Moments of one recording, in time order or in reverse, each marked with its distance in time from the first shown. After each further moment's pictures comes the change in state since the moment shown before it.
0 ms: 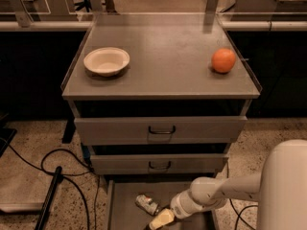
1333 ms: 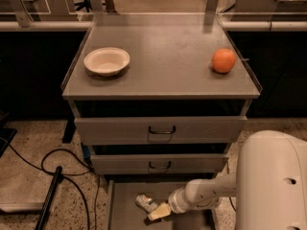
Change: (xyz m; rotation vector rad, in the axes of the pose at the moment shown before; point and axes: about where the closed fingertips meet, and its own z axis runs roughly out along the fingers) arm -0.021 -0.039 0.026 0.153 -0.071 0.021
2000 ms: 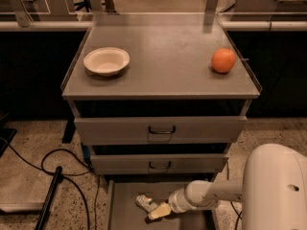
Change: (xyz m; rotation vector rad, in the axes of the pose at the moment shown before) arm 0.002 -0.017 0.031 -0.045 -0.039 -0.006
